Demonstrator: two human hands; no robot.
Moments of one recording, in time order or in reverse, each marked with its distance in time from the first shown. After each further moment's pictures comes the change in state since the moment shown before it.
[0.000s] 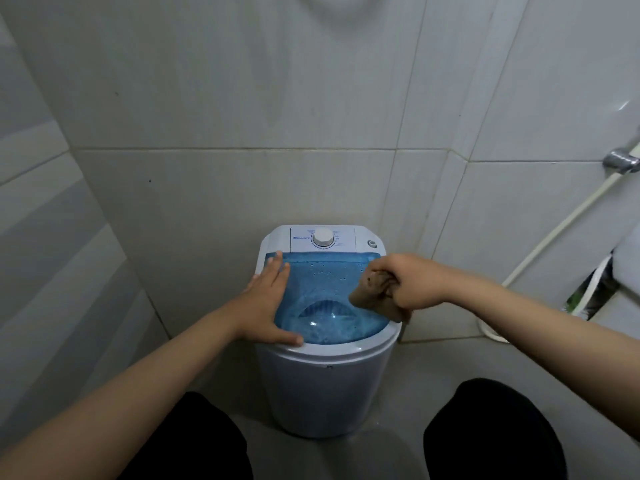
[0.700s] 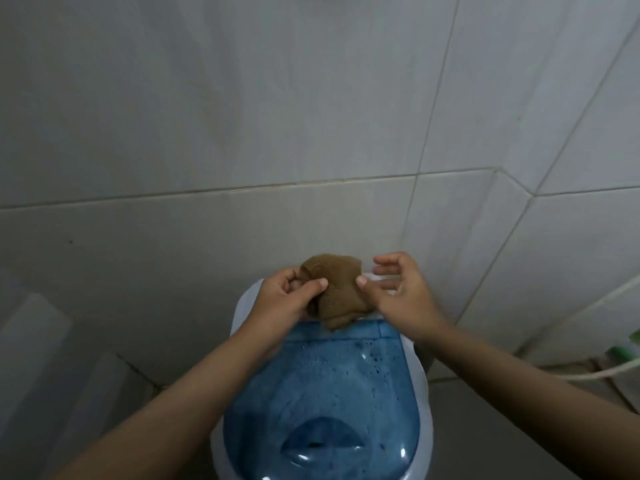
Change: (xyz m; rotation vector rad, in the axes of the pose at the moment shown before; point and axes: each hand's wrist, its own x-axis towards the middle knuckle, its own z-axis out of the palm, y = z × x) left_hand 0.152 0.027 -0.047 -1.298 0.366 -0.328; right_hand 0.141 0.057 0.006 0.958 0.489 0.181
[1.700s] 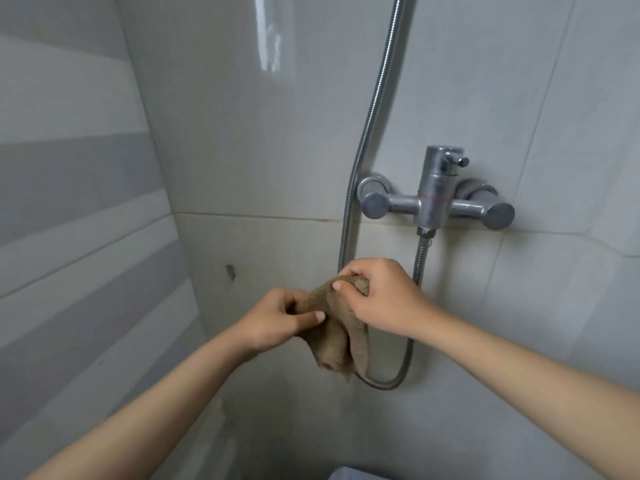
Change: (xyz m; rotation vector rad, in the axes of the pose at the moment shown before) left_hand -0.172 0.611 -0.113 0.353 -0.055 0.259; right_hand -0.026 -0.679 -0.073 -0.443 -0.252 -0.752
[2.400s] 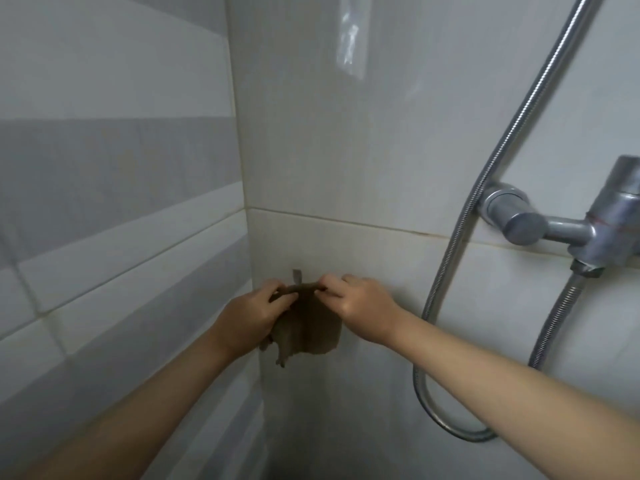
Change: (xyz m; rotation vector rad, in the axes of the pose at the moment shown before) left_hand -0.006 -0.090 -0.152 1.267 0.292 0.400; right_hand 0.112 0.005 0.160 -0.634 0.014 -0.762
